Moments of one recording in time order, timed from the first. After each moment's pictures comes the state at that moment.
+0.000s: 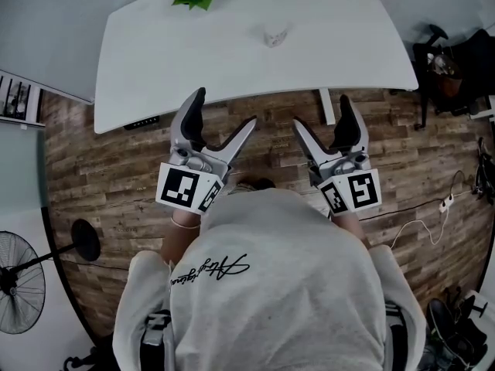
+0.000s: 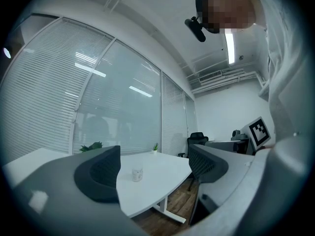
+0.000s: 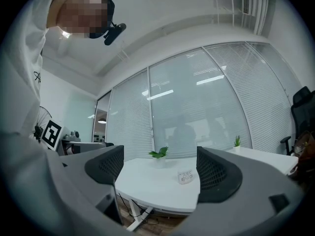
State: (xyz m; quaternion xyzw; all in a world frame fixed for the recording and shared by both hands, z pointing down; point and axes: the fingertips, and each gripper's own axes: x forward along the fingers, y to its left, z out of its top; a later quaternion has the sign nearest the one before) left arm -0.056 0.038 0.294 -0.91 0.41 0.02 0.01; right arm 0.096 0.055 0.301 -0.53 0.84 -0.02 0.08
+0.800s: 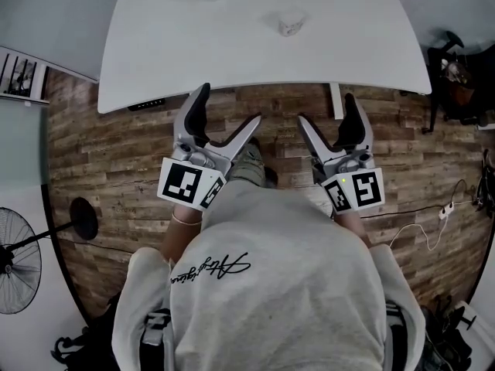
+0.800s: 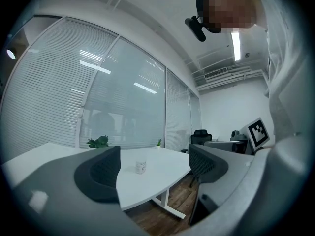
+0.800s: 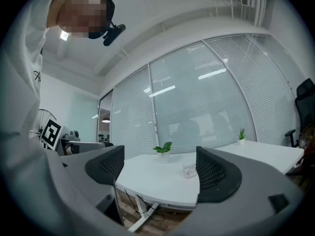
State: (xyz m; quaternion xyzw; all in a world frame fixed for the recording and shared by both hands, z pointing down) left arm -0.065 0.046 0.310 -0.90 0.43 0.01 -0.01; right arm 0.087 0.055 0.318 -0.51 0.85 -0.04 0.07
